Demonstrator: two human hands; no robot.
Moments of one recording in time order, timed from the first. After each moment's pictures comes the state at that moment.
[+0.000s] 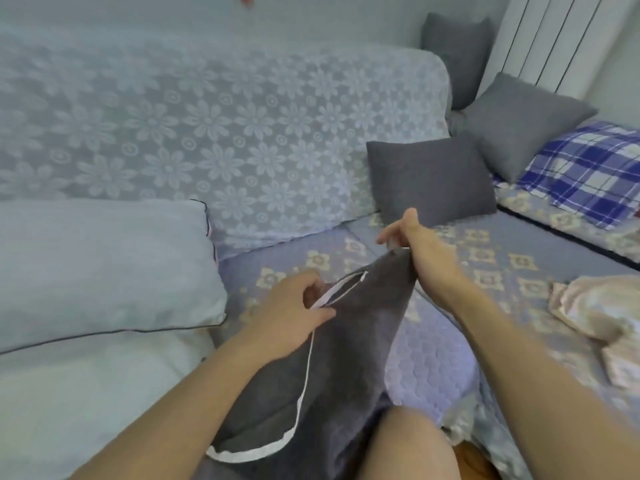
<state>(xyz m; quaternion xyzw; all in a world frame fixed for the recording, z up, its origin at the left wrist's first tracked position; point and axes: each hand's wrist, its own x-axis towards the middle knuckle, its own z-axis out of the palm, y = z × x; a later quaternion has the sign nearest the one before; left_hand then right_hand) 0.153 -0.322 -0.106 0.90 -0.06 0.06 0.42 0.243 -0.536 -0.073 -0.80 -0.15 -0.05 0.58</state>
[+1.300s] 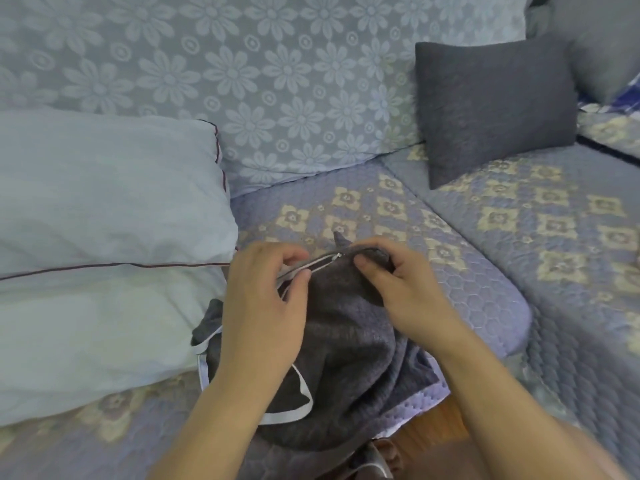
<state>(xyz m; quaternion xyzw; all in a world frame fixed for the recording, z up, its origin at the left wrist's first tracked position) 0.105 -0.316 -0.175 0.88 0.06 0.32 0.35 0.179 -0.479 -0.171 -0.75 -0.22 0.06 0.62</state>
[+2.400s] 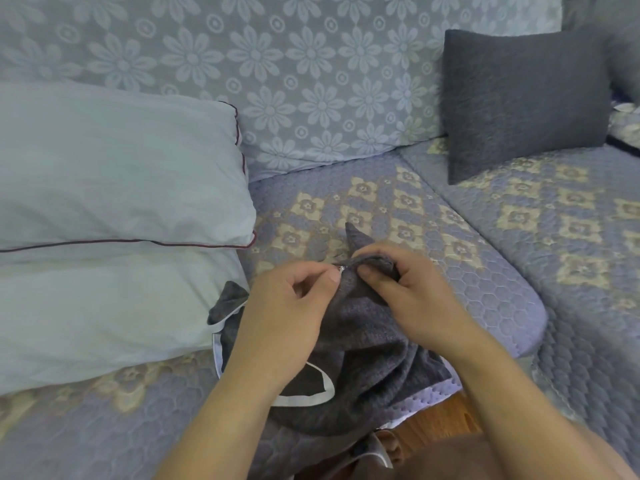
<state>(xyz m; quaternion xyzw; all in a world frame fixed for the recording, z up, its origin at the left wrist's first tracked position) 0.085 -0.322 -0.166 0.78 0.17 0.13 0.59 0.172 -0.474 -0.178 -0.79 -0.29 0.07 0.53</state>
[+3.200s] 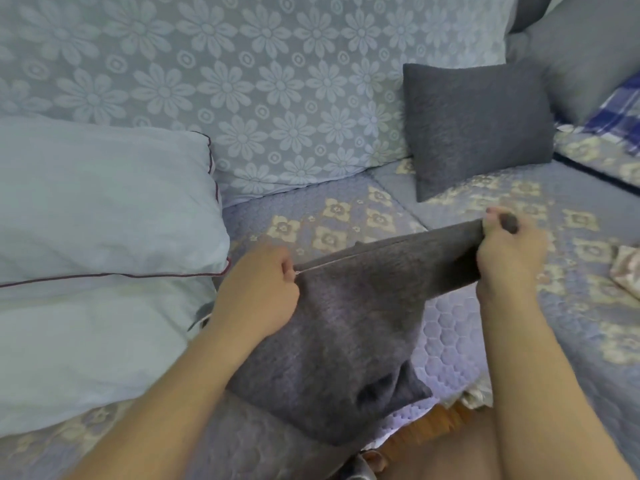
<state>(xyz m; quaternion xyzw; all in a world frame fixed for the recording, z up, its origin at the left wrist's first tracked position) 0.146 -0.298 -0.159 0.95 0.12 0.06 0.28 0.265 -0.567 -0.166 -0.77 0.22 -0.23 0.56</state>
